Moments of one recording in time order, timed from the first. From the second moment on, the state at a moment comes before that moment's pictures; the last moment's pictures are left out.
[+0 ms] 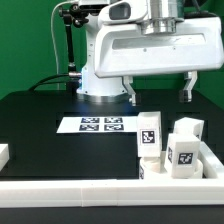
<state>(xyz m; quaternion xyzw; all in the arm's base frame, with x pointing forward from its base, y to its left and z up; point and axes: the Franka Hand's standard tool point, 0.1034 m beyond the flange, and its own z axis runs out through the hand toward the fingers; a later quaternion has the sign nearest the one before) 0.591 0.059 0.121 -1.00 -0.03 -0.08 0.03</state>
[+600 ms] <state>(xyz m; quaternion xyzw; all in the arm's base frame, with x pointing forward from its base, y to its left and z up) 0.587 0.047 0.115 -1.00 0.00 0.00 0.04</state>
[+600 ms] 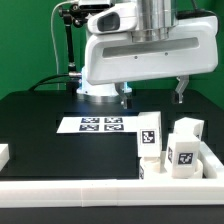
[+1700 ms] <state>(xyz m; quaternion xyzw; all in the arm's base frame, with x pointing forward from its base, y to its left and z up) 0.591 0.025 0.103 -0.99 0.14 0.00 0.08</state>
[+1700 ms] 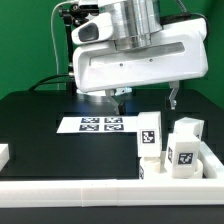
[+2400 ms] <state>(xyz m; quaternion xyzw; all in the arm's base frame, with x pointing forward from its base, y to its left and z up) 0.599 0.038 0.090 -0.99 0.14 0.00 0.08</state>
